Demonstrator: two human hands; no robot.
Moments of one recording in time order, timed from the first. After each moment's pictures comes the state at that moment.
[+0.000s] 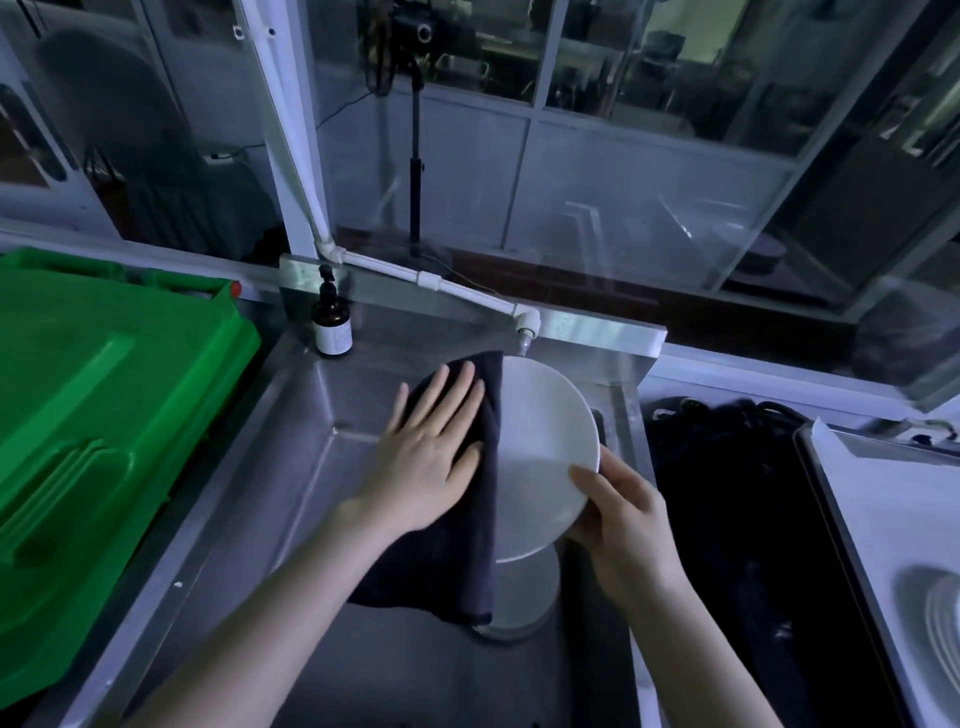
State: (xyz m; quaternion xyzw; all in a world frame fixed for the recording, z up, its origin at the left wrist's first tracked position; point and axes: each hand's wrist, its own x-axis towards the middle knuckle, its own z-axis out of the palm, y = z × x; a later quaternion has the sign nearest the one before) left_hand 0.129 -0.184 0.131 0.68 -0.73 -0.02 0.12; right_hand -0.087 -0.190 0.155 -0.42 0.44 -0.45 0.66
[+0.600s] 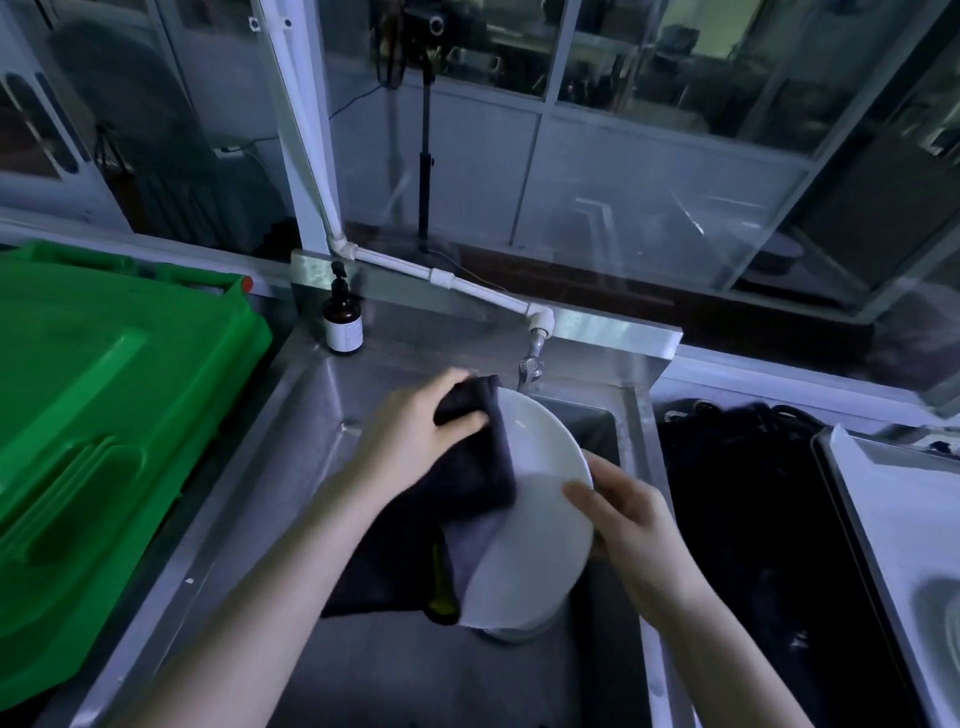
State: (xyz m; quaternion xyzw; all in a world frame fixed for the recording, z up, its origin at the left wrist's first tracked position) left_hand 0.152 -0.193 0.153 0.69 -0.60 -0.17 0.36; right_hand -0.089 -0.189 0.162 -0.58 0.41 -0.34 0.62
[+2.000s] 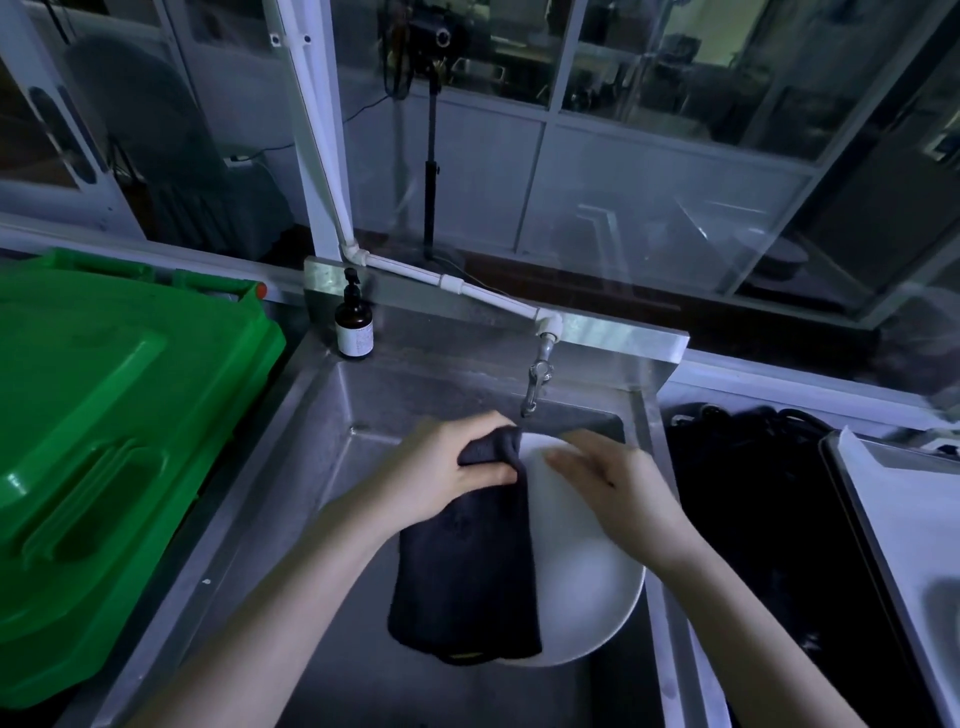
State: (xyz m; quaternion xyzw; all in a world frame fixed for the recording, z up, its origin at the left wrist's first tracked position) left_hand 0.147 -0.163 0.168 0.56 -0.68 -0.27 0.38; right_hand -0.062 -0.204 0.196 -0.81 0.44 -0.25 0.30
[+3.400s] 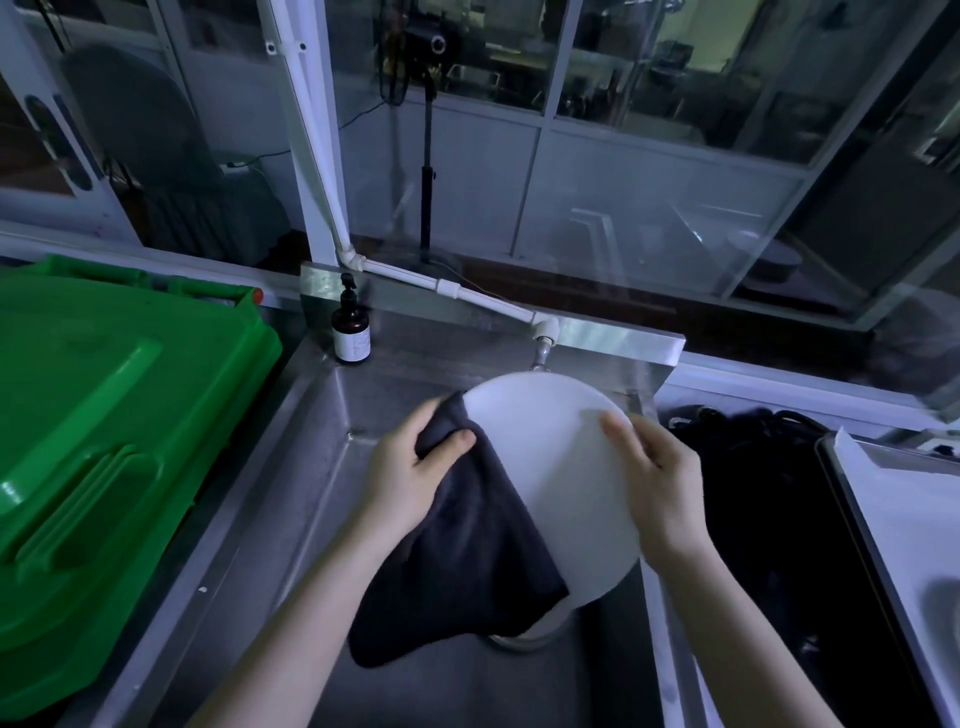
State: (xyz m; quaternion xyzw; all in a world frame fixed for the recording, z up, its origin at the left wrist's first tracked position) left_hand 0.142 -0.154 0.153 0.60 -0.46 -0.31 0.57; right_hand -0.074 -0.218 0.180 -0.63 0.54 -0.43 0.35
